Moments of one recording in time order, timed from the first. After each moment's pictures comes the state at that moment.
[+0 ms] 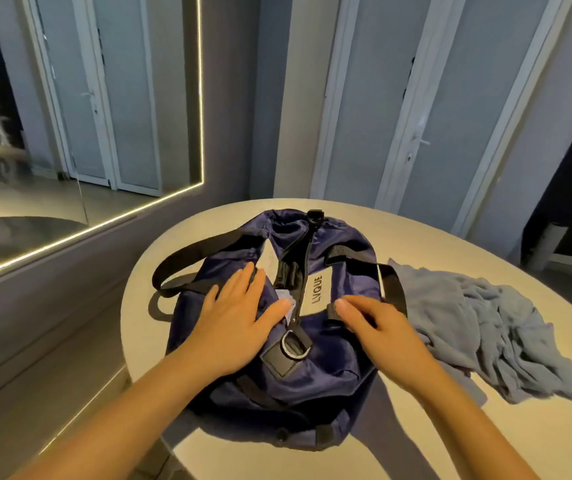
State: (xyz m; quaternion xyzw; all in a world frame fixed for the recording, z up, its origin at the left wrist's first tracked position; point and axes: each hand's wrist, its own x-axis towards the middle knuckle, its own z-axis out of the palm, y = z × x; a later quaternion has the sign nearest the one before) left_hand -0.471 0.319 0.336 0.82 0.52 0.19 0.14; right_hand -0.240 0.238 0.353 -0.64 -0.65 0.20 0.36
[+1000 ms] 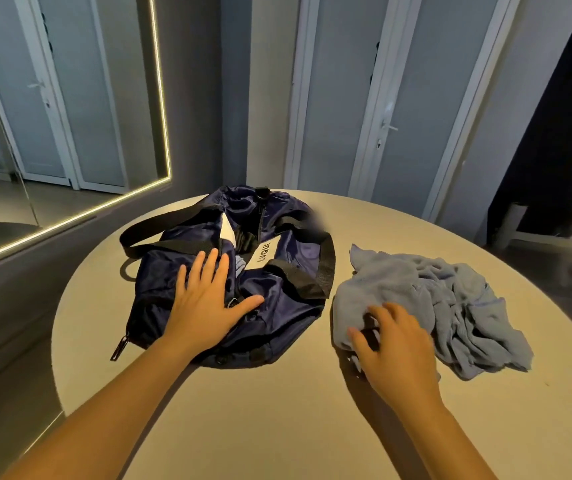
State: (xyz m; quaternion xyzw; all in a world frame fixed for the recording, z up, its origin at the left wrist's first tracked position) left_hand -0.425 0.400 0.273 0.81 0.54 0.22 -0.02; right_hand -0.154 0.232 0.275 -0.78 -0.56 -0.11 0.27
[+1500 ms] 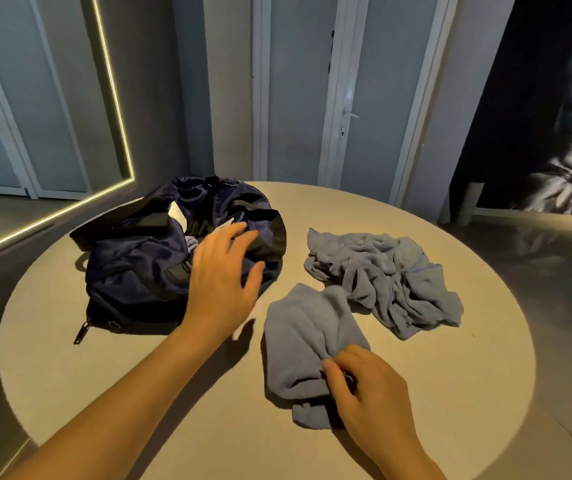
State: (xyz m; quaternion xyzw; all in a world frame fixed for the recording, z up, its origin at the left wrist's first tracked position) left_hand -0.334 0.313 0.326 0.82 0.33 0.48 -0.02; right_hand -0.158 0.127 0.251 -0.70 -0.60 -0.02 0.38
